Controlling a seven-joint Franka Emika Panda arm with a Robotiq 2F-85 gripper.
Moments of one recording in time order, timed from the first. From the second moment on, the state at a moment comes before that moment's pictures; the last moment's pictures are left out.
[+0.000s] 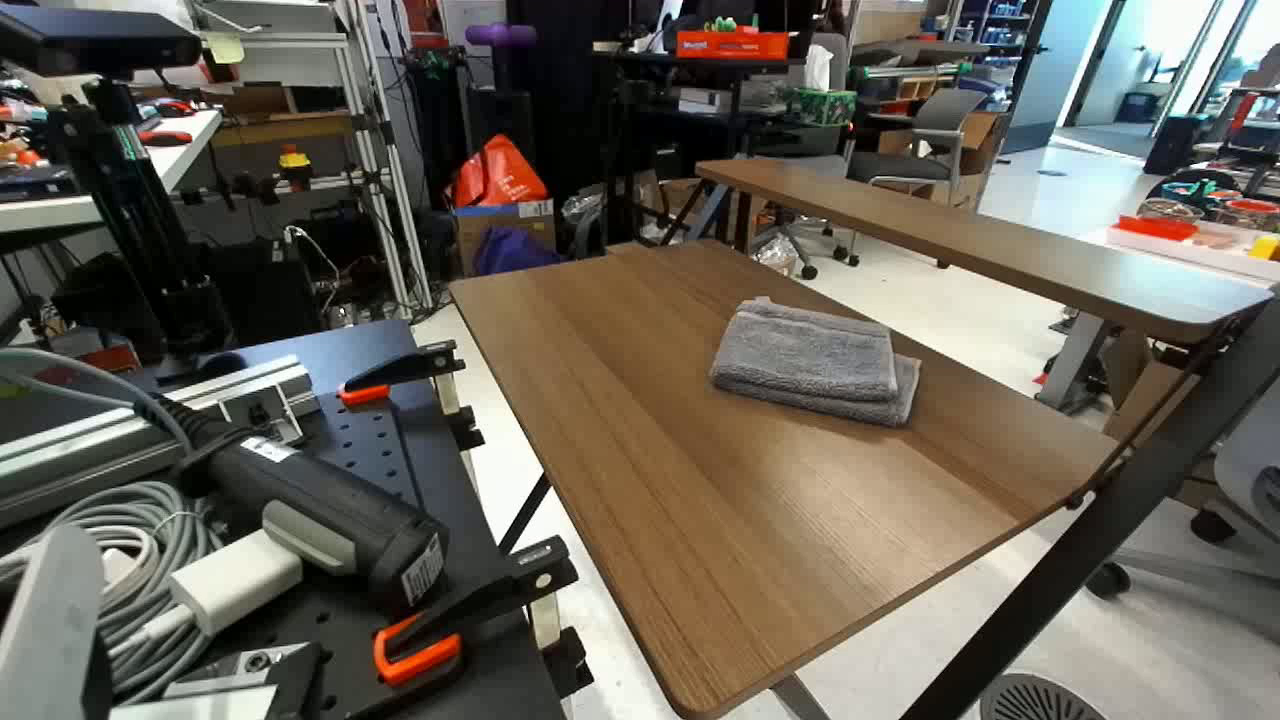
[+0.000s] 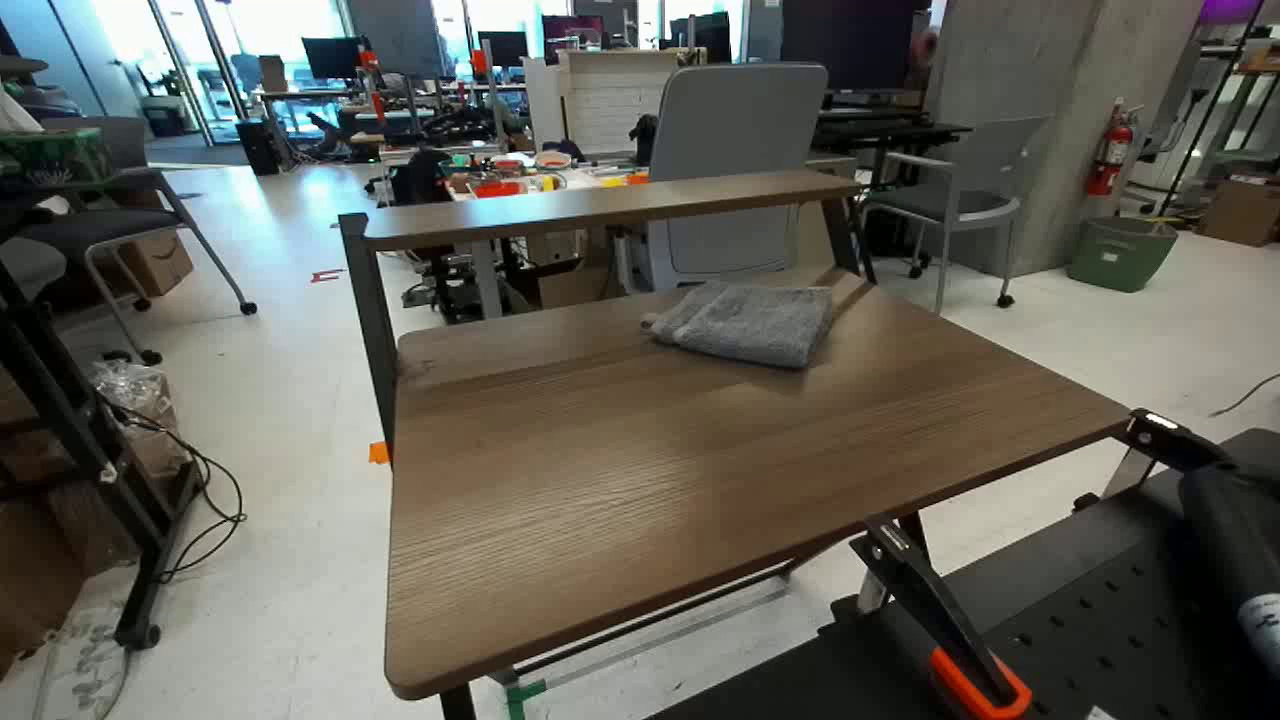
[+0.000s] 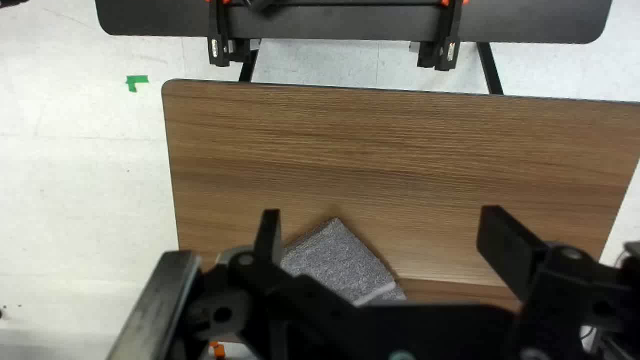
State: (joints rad) arm 0.03 -0.48 0.12 -2.53 -0.05 2.10 0.09
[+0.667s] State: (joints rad) arm 0.03 -0.48 0.12 -2.53 -0.05 2.10 0.09
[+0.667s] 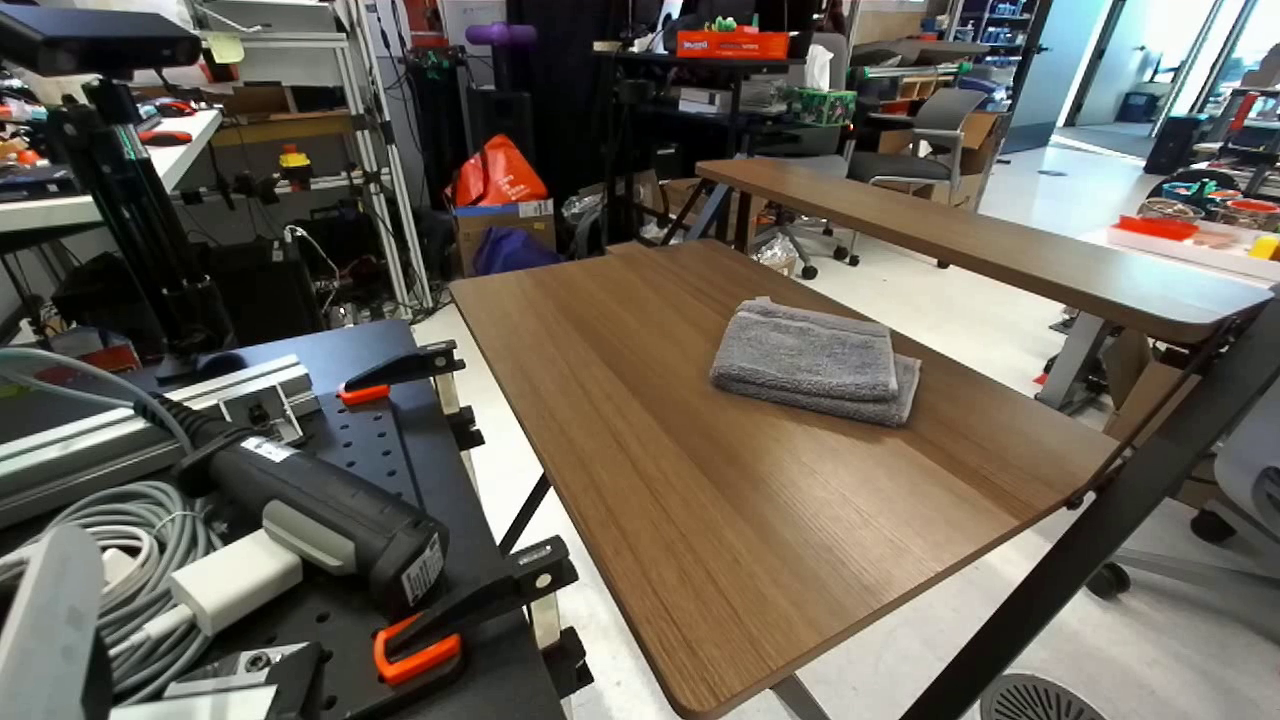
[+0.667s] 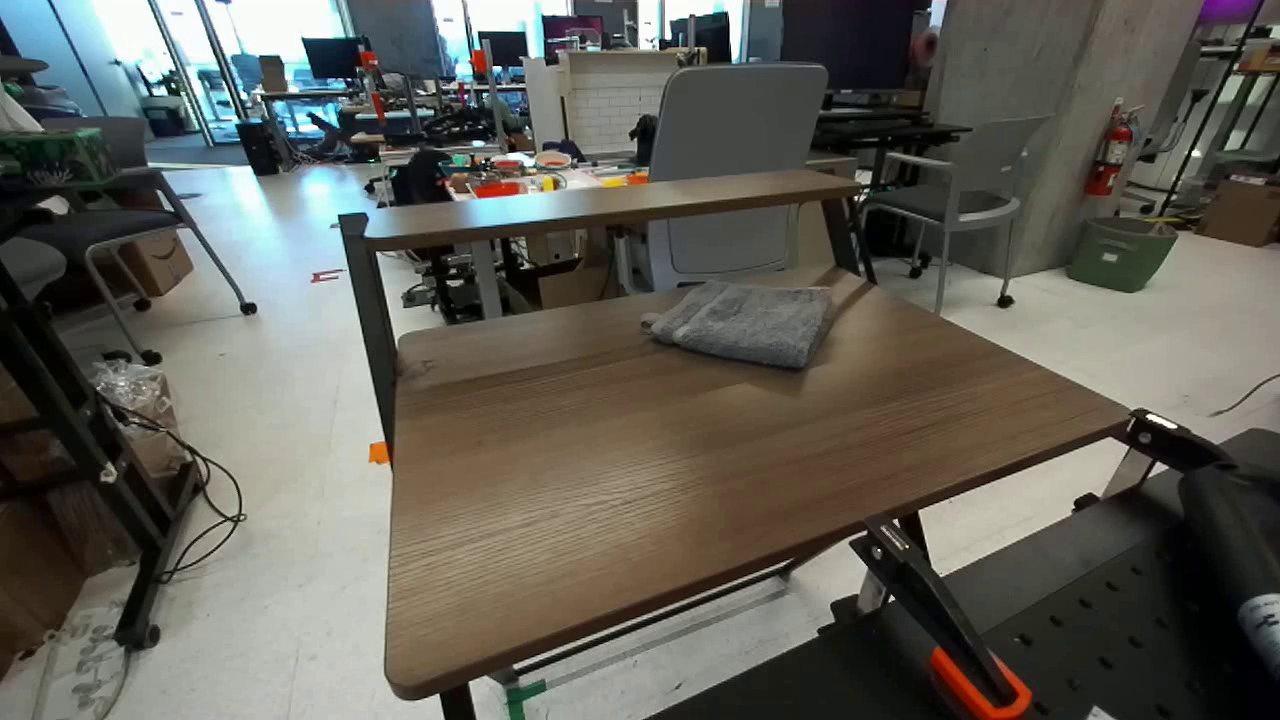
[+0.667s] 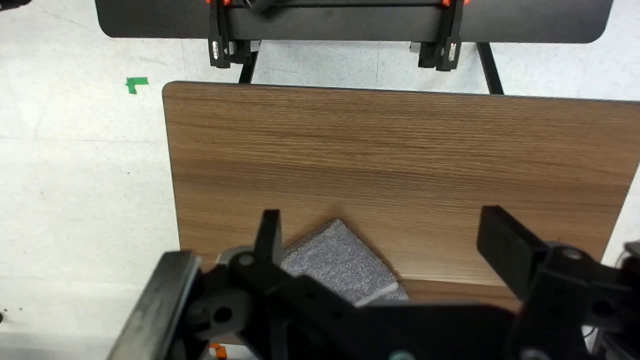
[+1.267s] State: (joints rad) arm -0.03 -0.17 -0.06 -2.36 -0.01 2.20 0.02
